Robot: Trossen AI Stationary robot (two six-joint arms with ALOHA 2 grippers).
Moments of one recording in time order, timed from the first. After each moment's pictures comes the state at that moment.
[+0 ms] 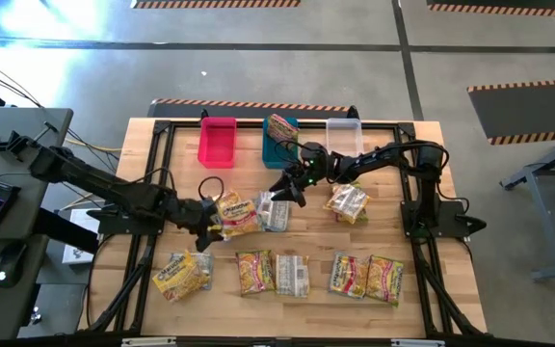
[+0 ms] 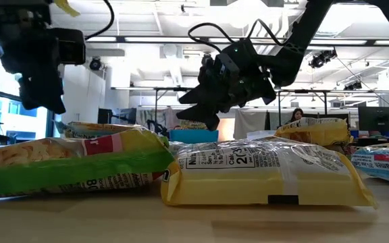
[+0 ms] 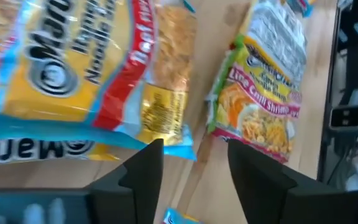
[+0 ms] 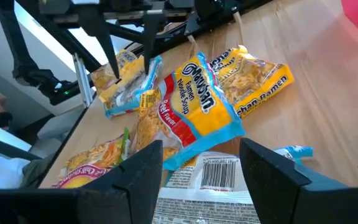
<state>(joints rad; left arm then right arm) -0.24 0.93 0.43 -0.29 0.02 -0.84 -0.32 1.94 0.93 0.63 -0.68 0.29</state>
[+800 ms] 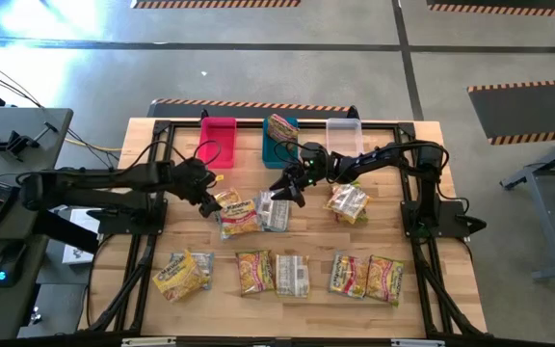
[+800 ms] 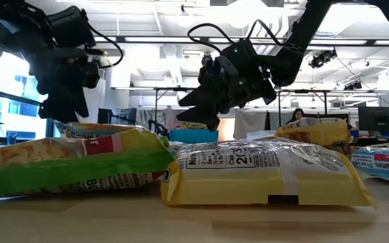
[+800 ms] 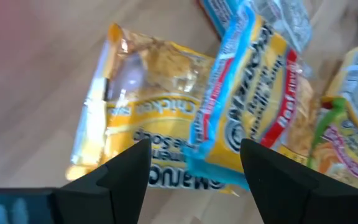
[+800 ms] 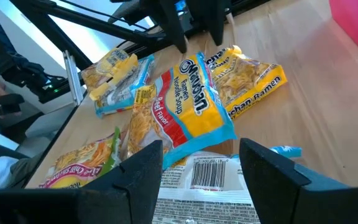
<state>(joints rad) 0.30 0.93 0.43 -0.46 0.23 -0.55 -0.32 1.94 0.93 0.62 -0.65 0.25</state>
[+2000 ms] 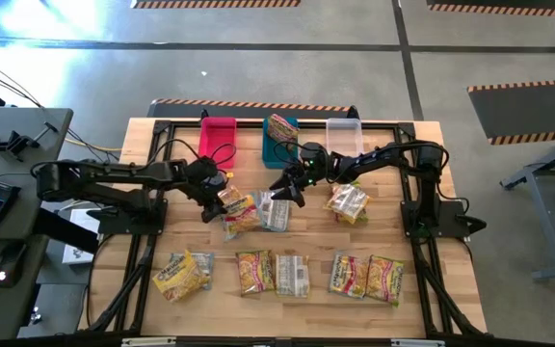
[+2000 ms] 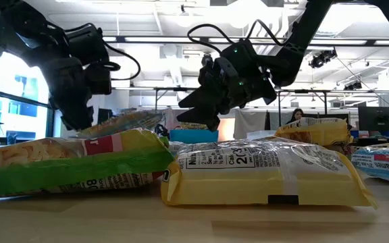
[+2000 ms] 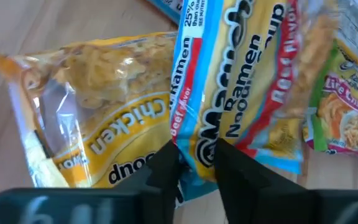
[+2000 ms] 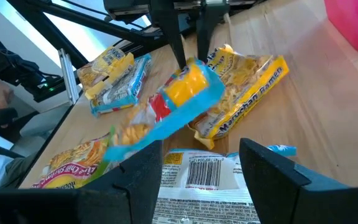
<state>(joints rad) 0.34 1.15 0.43 -0.29 0.40 -0.17 -0.32 1.94 0.93 0.61 -0.64 0.24</state>
